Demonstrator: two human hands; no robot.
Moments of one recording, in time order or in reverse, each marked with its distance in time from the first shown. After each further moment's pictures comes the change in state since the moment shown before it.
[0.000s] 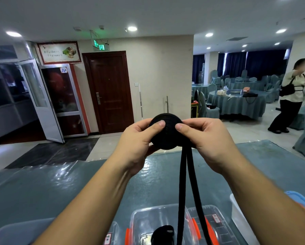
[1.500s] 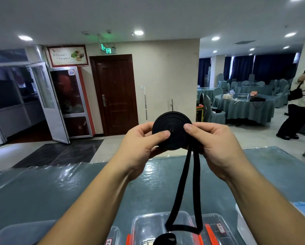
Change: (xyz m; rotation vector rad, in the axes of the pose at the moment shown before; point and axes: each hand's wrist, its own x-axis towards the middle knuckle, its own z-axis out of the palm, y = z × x) left_hand 0.005 0.005 -0.002 -0.029 -0.007 0.006; right_hand 0.010 0.009 -0.006 0.151 0.079 0.078
